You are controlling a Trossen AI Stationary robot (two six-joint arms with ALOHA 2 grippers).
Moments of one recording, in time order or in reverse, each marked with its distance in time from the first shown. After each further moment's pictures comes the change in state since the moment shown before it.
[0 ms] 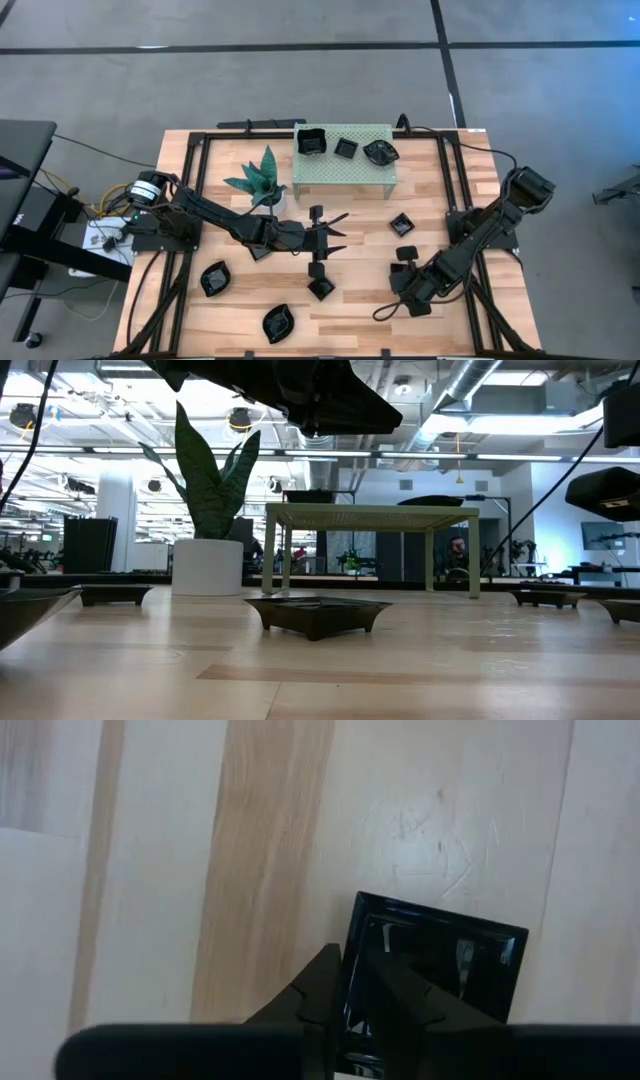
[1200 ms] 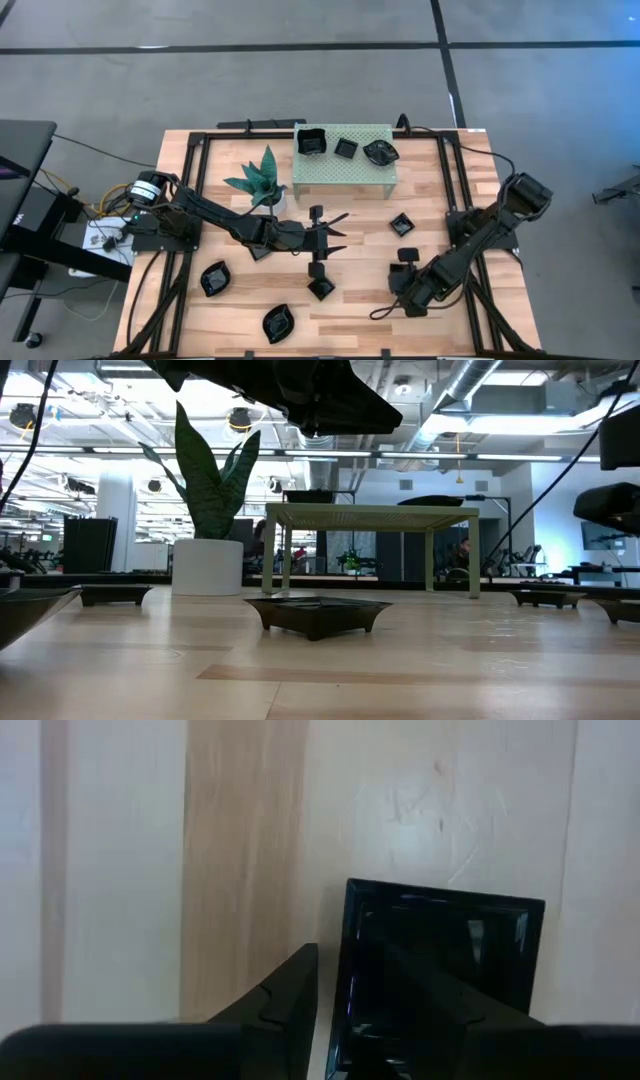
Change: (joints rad) left arm 0.000 0.000 0.000 0.000 0.000 0.000; right arm 0.003 0.091 0.011 0.005 -0.002 0.104
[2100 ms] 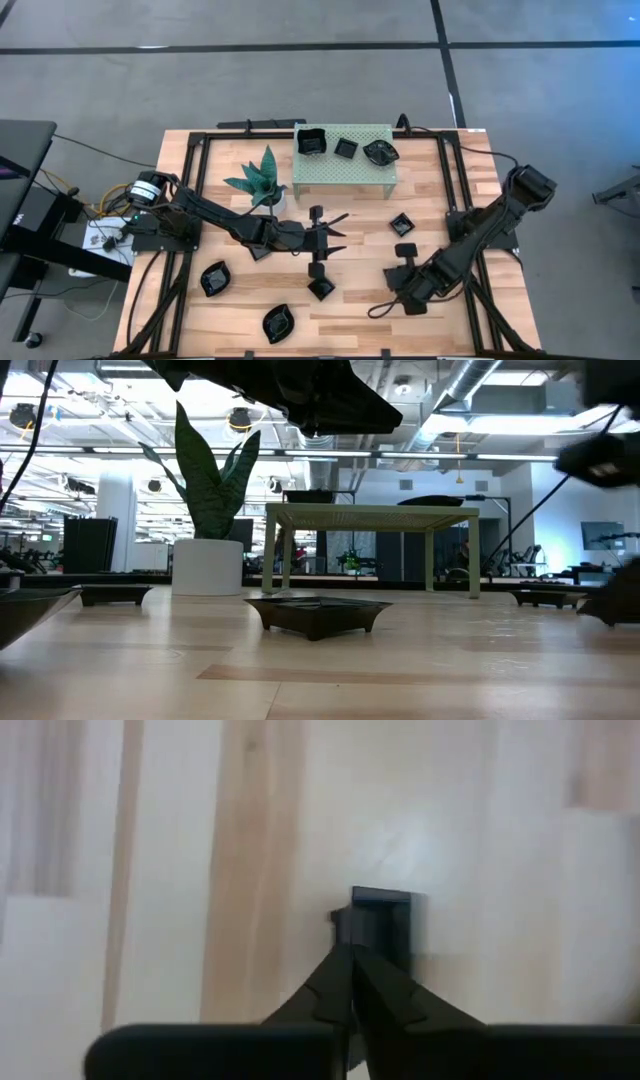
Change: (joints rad) left arm -0.003 0.000 0.000 0.000 0.000 0.000; right arm -0.030 -0.110 0.090 -0.123 0.048 -0.075
